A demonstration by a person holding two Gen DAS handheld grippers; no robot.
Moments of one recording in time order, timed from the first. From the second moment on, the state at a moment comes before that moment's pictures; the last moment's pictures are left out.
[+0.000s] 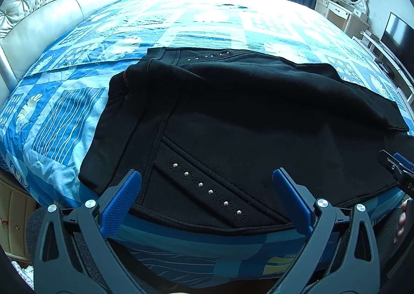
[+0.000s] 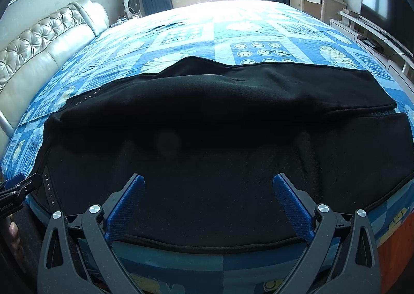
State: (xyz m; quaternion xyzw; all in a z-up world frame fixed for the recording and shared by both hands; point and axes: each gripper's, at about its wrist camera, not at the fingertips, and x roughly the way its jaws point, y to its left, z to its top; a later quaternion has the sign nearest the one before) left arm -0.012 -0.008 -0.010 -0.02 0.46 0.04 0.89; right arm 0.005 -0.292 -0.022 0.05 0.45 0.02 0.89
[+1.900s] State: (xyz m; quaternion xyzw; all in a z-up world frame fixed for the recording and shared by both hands) left arm -0.015 -0.008 -0.039 -0.01 0.50 0.05 0.86; right arm -0.064 -0.685 -0.093 0.74 0.07 -0.12 0.66
